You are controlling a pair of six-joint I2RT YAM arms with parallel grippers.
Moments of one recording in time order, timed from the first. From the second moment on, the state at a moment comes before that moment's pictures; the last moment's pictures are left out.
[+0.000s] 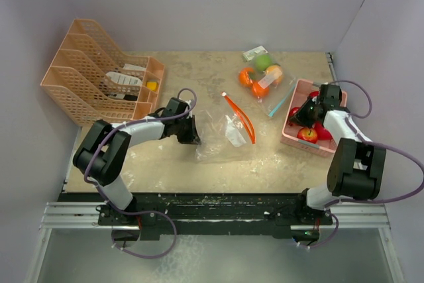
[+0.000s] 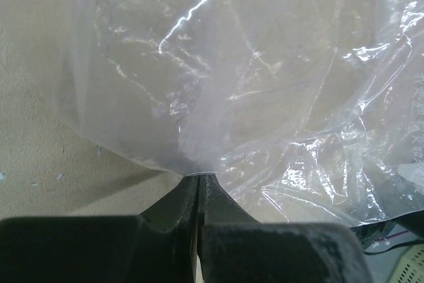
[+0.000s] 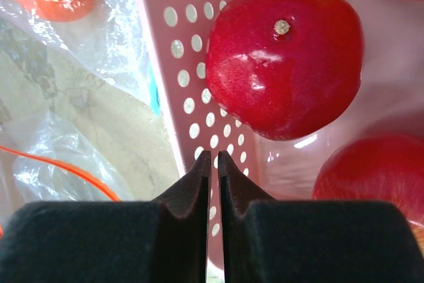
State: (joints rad) left arm -0.50 1.69 0.88 -0.17 0.32 -0.61; right arm -0.19 1.51 0.93 -0.40 -0.29 0.56
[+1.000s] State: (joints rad) left arm -0.50 1.63 0.95 -0.22 0.27 -0.60; right arm 0.19 1.53 1.27 -0.38 -0.29 0.37
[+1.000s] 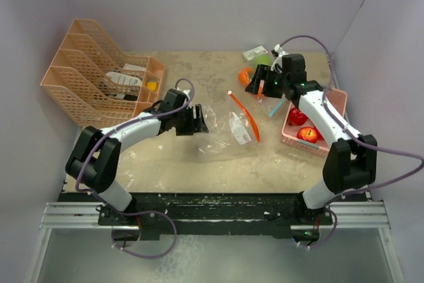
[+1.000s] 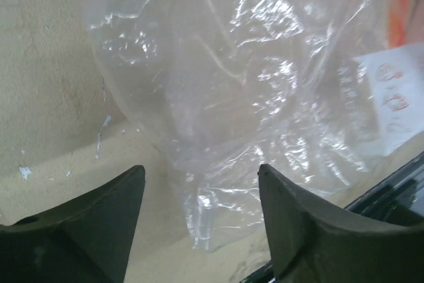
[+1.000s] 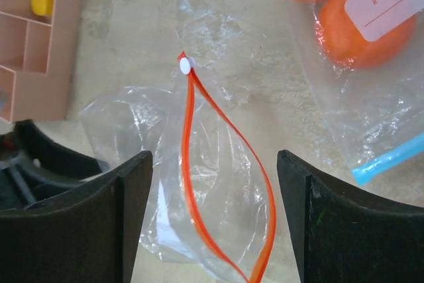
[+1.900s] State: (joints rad) left arm -0.61 1.52 1.17 -0.36 0.18 -0.53; right arm 0.23 2.18 1.72 -0.60 0.07 0.24
